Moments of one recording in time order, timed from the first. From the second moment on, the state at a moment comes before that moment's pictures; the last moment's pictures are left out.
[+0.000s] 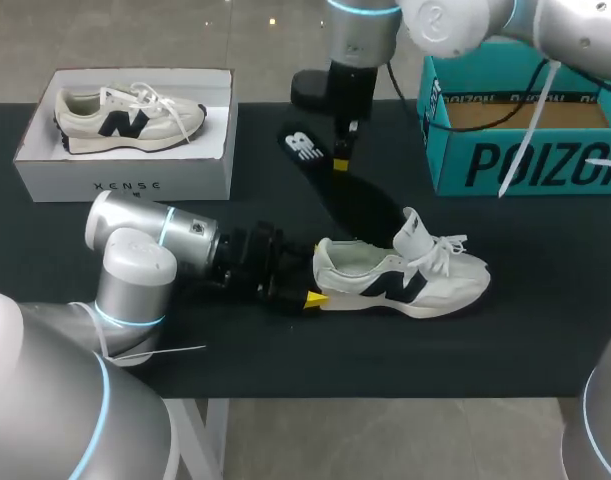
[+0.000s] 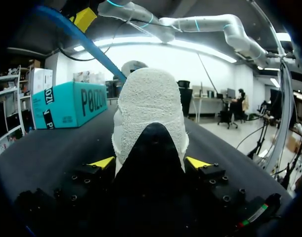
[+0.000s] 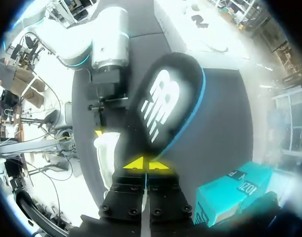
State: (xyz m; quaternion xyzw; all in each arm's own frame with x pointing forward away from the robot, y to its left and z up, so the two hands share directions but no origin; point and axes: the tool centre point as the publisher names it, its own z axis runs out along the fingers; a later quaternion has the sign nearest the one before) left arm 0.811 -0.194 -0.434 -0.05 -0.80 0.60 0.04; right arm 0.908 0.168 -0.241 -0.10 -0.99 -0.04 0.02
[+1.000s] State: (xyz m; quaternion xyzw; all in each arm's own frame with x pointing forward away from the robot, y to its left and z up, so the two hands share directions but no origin) left arm 0.811 -0.194 -0.434 -0.05 -0.80 0.60 0.04; right arm 0.876 0.116 -0.129 -0.15 -0.98 -0.13 -0.03
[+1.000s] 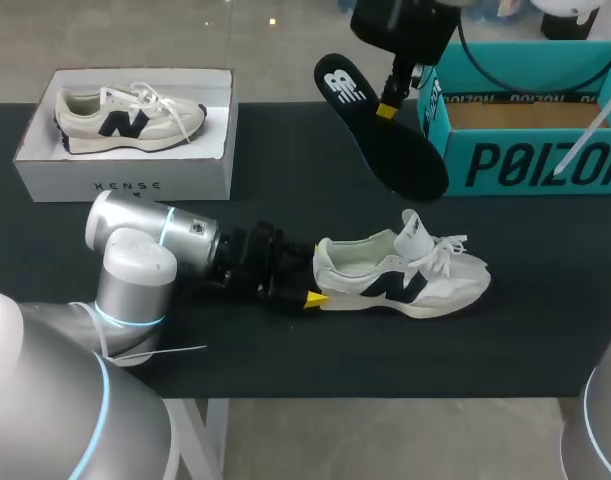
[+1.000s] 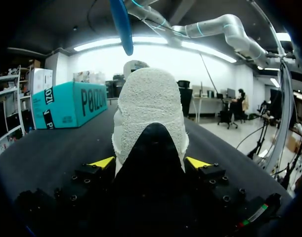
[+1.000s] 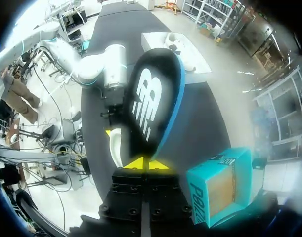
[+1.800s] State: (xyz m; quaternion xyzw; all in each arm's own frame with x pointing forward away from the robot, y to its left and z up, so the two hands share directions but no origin) left arm 0.811 -0.194 -0.434 -0.05 -0.80 0.60 0.04; right arm 0.748 0.109 -0.005 -0.36 -0.88 -0.30 0.04
